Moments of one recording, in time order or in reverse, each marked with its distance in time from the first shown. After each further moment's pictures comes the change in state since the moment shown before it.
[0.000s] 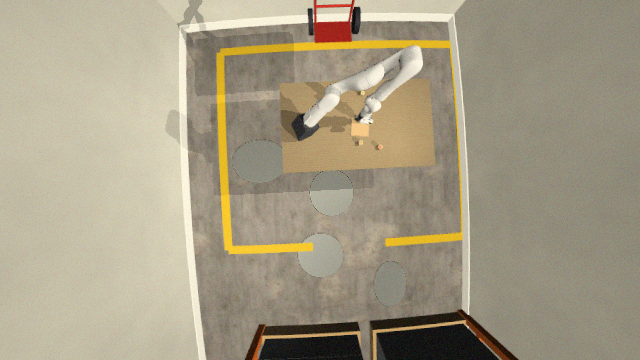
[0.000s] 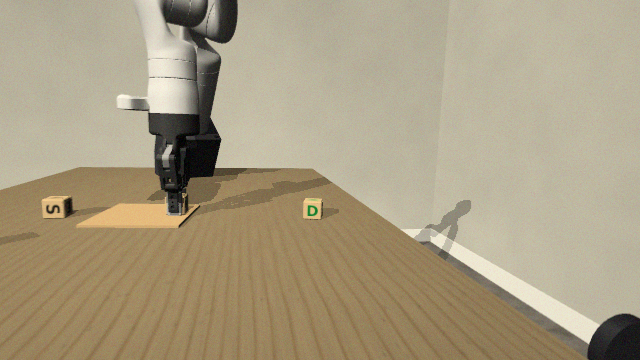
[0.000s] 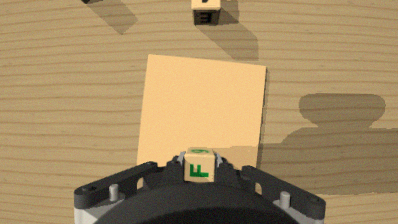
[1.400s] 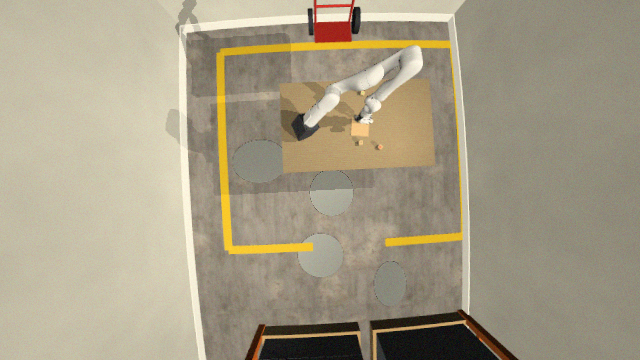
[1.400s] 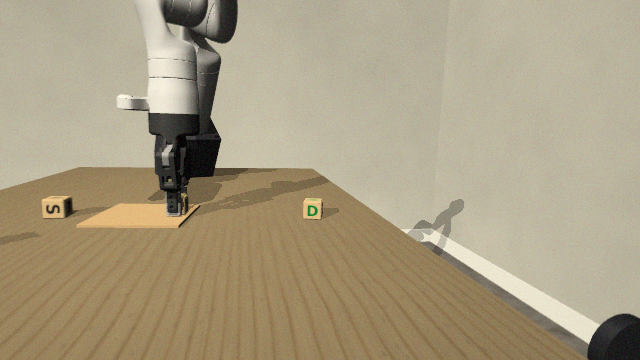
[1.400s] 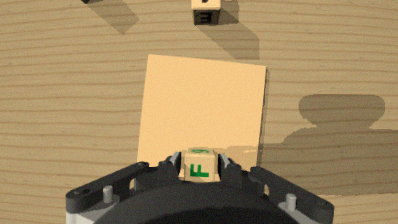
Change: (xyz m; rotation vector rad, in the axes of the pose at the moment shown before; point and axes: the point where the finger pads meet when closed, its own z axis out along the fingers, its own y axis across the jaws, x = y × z) arm 0.000 0.000 0.000 0.000 0.000 0.000
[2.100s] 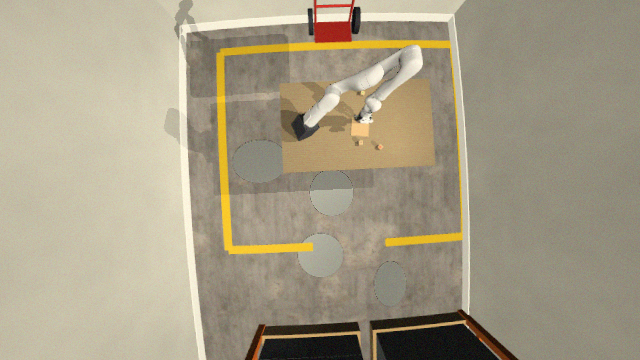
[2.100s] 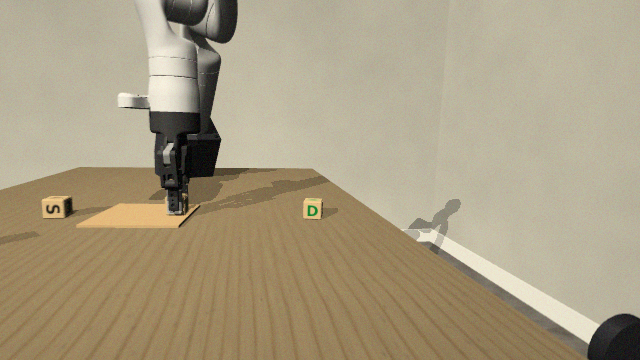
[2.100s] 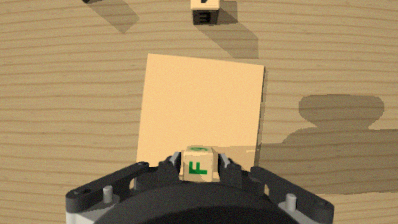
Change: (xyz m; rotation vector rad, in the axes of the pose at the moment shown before) arm -0.001 0.001 -0.003 -0.004 -0.003 -0.002
